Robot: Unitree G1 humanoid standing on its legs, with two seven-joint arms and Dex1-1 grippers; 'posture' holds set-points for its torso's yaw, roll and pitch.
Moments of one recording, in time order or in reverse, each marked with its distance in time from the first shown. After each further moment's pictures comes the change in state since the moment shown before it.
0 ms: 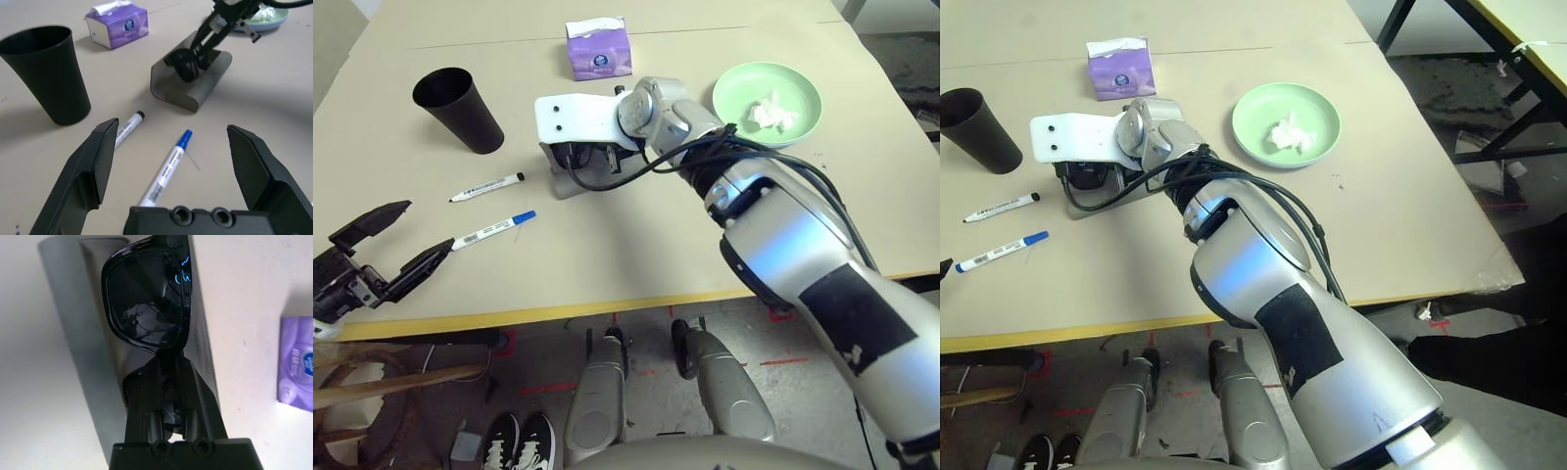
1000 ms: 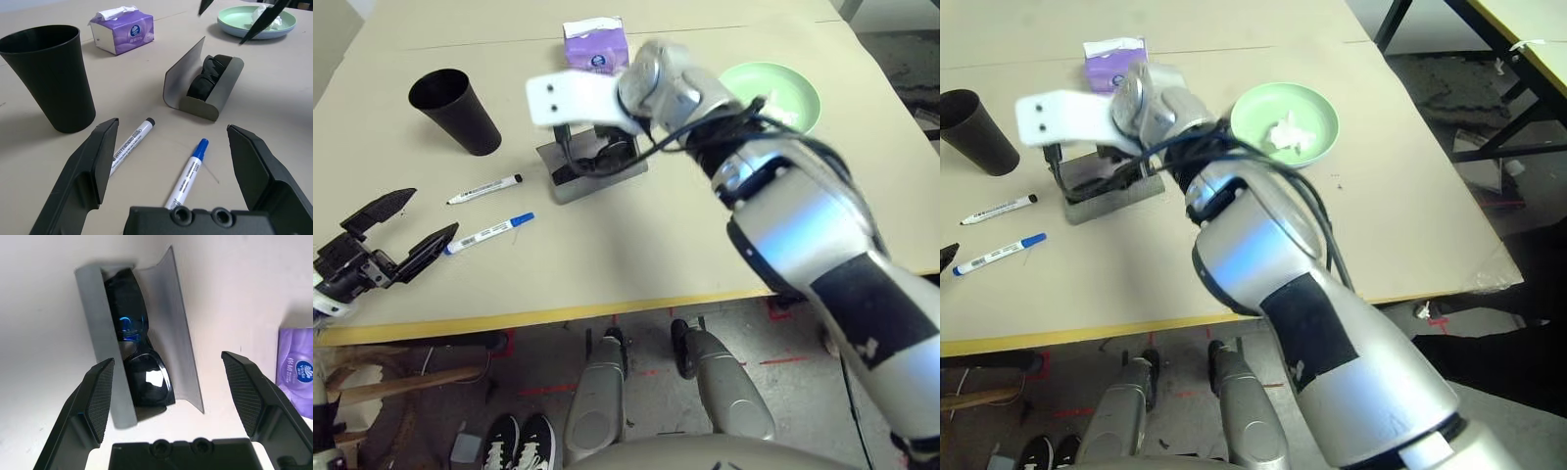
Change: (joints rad) left arm -0.160 0.000 -0.086 0.227 0.041 -0.106 -0.050; right arm -0.114 -0.107 -0.096 -0.040 0.102 0.006 0.298
